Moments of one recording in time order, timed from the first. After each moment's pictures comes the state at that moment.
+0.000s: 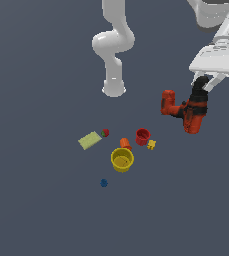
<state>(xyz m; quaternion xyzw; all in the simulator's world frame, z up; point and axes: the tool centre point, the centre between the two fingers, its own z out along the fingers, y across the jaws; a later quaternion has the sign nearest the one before) -0.037 0.261 0.380 0.70 0.65 0.01 0.28</state>
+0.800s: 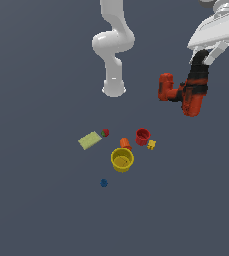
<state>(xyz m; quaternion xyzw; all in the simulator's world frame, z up) -0.059 0.236 0.442 0.70 0.65 0.02 0.28</state>
